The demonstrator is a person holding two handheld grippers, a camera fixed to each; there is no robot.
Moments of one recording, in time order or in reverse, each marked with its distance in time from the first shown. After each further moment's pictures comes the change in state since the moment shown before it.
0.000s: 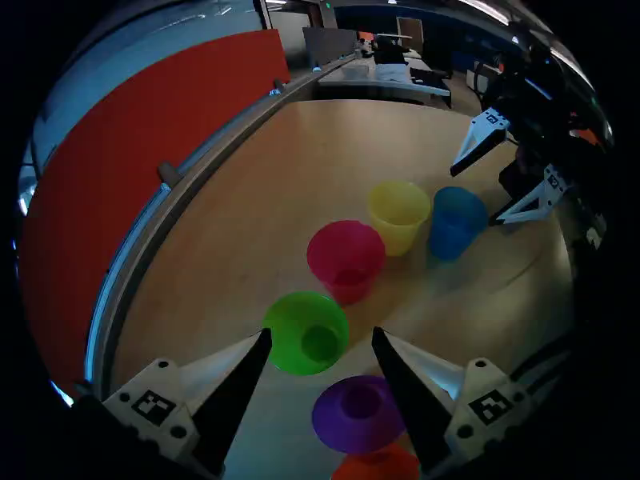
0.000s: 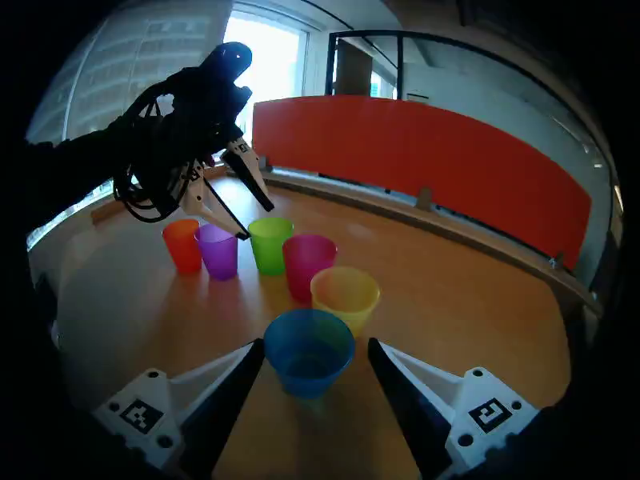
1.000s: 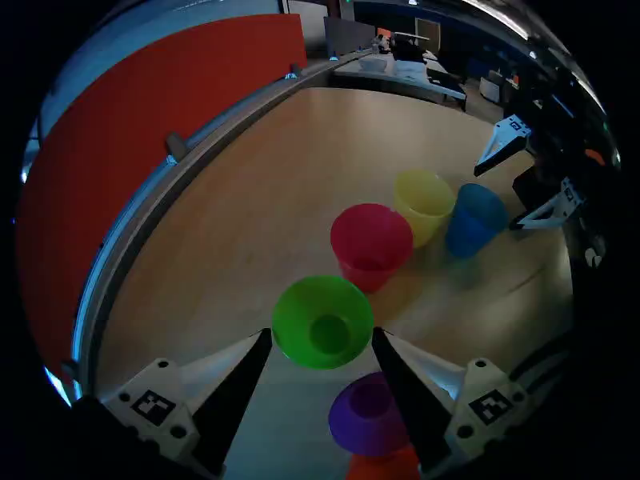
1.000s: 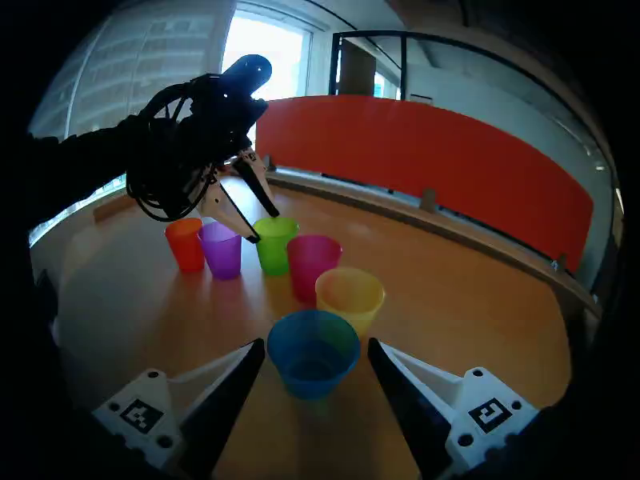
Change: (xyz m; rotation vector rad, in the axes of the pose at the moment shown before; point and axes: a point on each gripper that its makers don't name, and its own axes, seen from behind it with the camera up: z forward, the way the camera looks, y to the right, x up) left arm -0.017 -0.013 0.012 -0.013 -0.037 -0.085; right arm 0.000 -0.002 0.001 0.009 0.001 -0.009
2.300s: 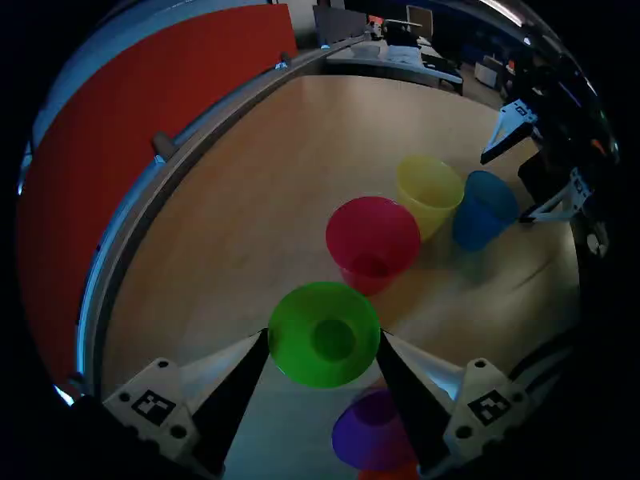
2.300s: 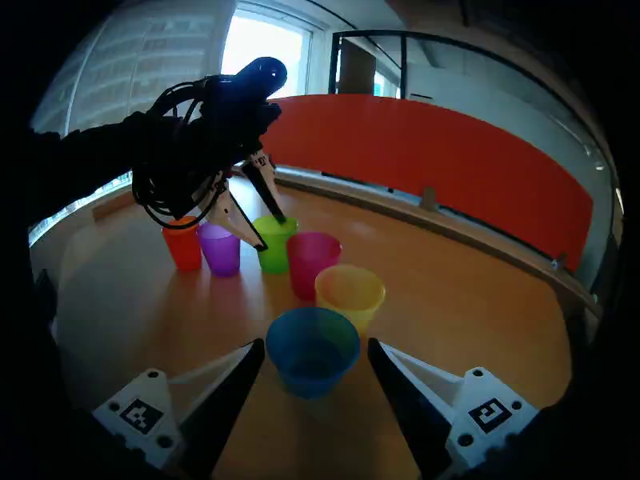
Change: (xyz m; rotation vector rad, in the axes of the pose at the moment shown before) left arm 0.000 0.001 0.019 0.002 -0.050 0.043; right arm -0.003 -0.001 0.001 -0.001 0.000 0.001
